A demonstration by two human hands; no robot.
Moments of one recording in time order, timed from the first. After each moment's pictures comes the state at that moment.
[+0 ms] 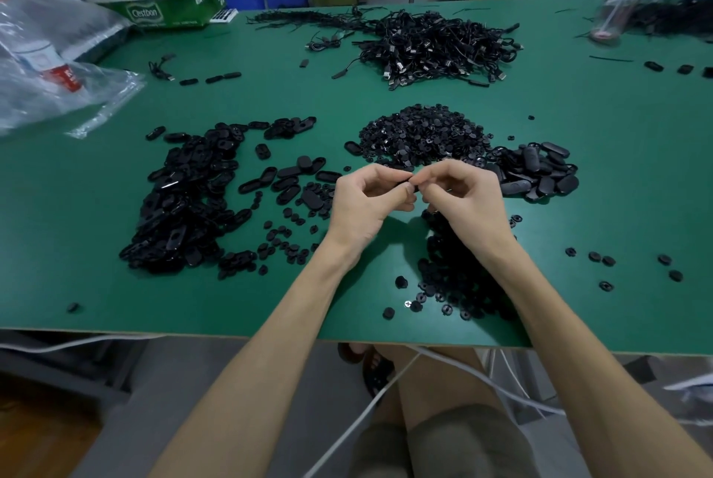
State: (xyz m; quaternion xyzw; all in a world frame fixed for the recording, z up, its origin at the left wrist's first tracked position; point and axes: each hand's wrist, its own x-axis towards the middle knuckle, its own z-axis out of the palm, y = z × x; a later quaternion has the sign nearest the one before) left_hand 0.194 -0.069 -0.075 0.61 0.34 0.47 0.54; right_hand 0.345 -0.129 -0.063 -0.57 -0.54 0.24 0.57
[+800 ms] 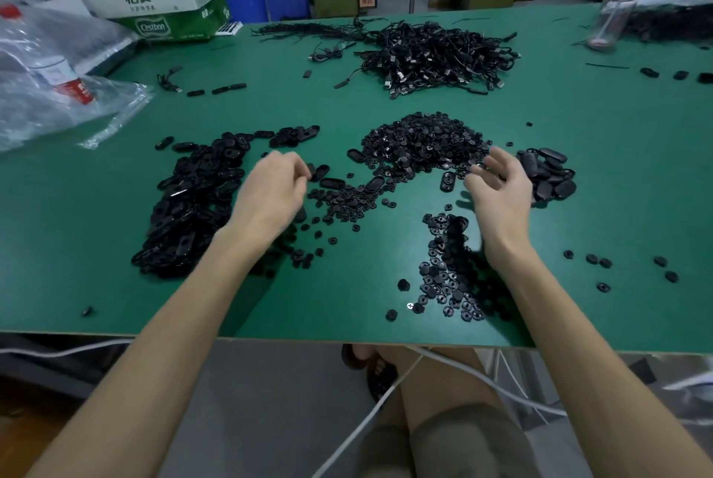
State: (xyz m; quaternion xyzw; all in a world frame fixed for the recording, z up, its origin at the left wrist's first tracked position) left_hand 0.101 -0.027 -0.028 0.80 0.57 0.20 0.05; right_hand 0.366 -0.121 -0.069 -0.65 -0.32 0.24 0.65
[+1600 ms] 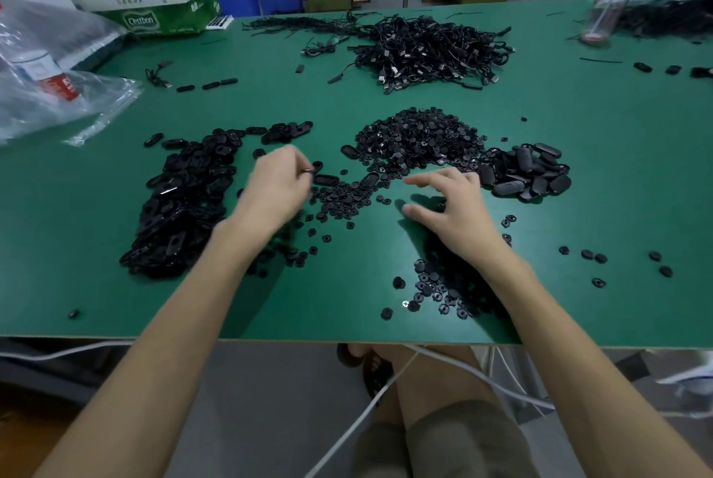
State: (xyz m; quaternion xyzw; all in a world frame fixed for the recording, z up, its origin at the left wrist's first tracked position) left_hand 0.116 -0.029 -0.019 0.76 0.57 0.22 0.22; right_hand 0.353 -0.118 -0.076 -0.68 -0.62 0.15 0.37
